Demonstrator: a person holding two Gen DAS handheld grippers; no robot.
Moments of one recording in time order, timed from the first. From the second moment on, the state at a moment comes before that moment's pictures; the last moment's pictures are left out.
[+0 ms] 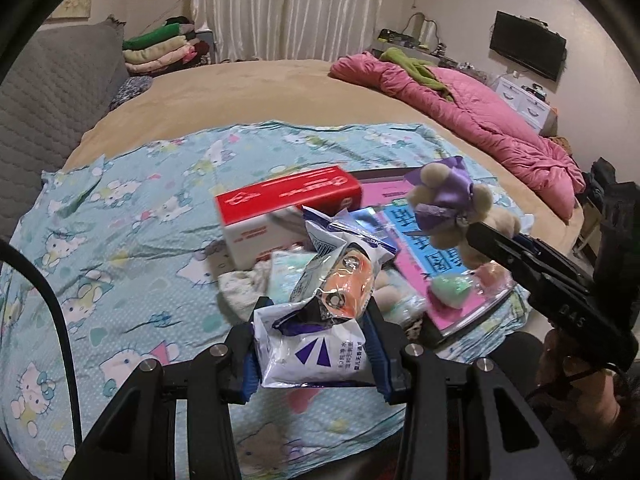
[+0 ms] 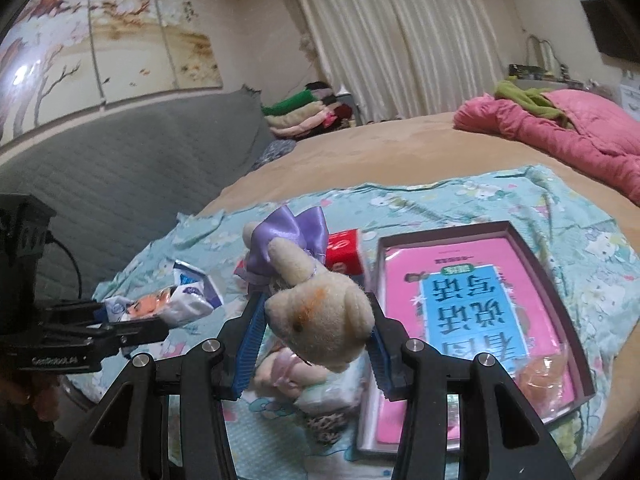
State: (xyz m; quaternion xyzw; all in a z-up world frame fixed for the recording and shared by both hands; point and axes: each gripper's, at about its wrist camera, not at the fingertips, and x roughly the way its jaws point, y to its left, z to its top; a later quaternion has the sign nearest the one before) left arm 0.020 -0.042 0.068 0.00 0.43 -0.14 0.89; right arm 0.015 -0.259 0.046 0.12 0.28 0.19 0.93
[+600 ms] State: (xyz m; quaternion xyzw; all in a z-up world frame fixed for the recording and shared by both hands) left arm 0.036 -0.111 0.083 0.02 0.42 -0.16 0.89; right arm 0.012 -0.315 0.051 0.16 0.25 0.13 0.95
